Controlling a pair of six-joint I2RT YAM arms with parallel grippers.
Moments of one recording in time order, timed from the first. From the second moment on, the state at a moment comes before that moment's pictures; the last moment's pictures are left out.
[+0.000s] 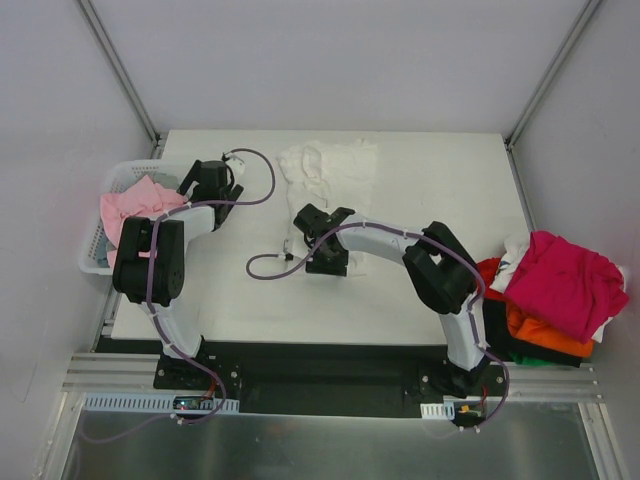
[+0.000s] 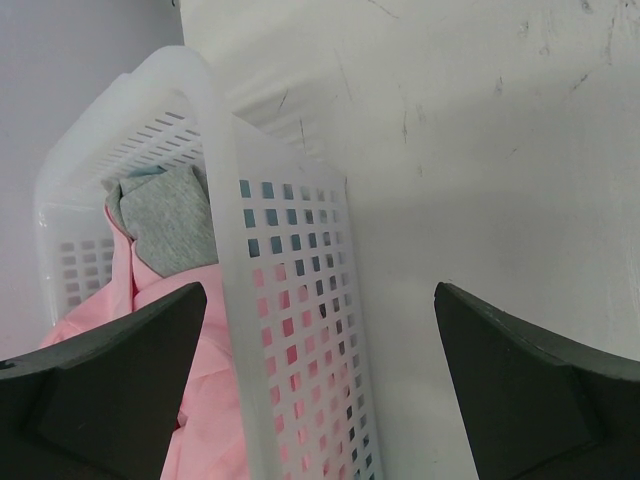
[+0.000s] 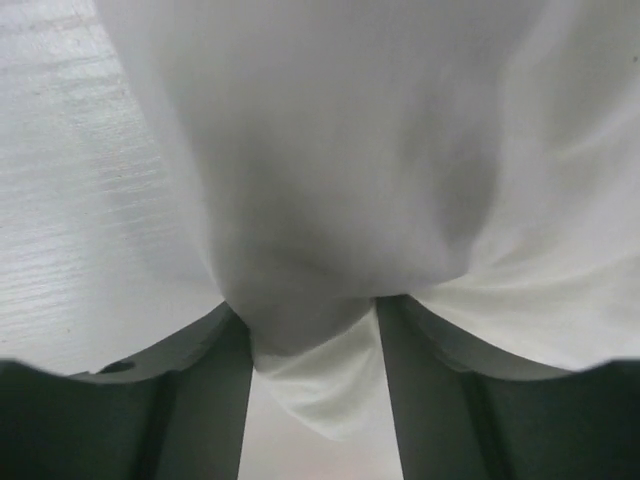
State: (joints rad) left arm -0.10 1.80 1.01 0.18 -0.42 0.61; right arm 0.89 2.07 1.51 -0.82 0.10 -0.66
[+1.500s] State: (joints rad) left arm -0.10 1.80 0.98 0.21 -0.43 0.64; right arm 1.20 1.75 1.44 -1.06 0.14 -0.57
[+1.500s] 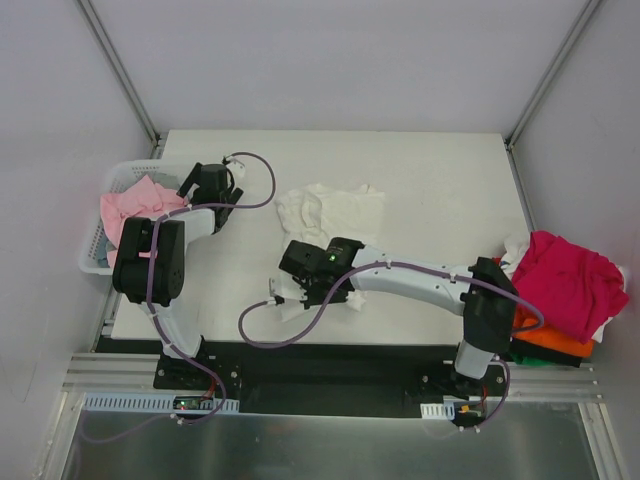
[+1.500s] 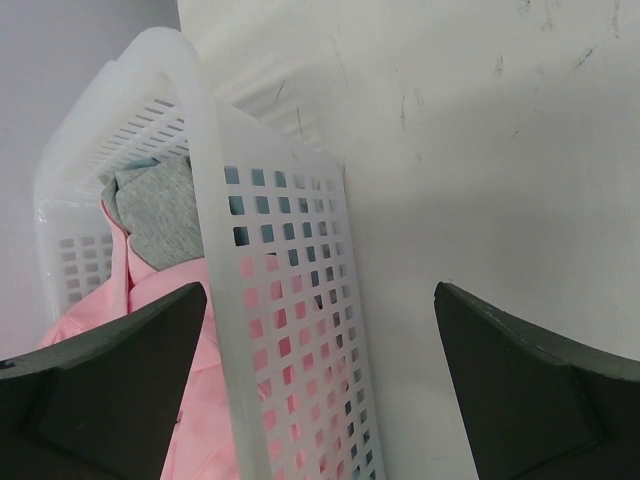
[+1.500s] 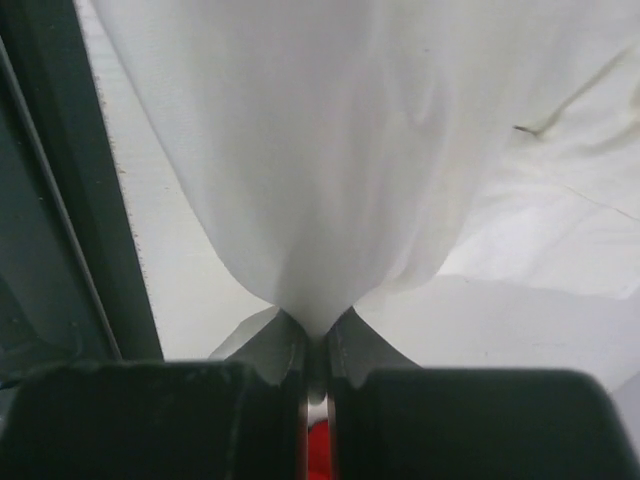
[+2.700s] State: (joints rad) left arm -0.10 1.76 0.92 0.25 -0.43 0.64; right arm 0.73 2.21 2.04 -1.04 0.22 -0.73
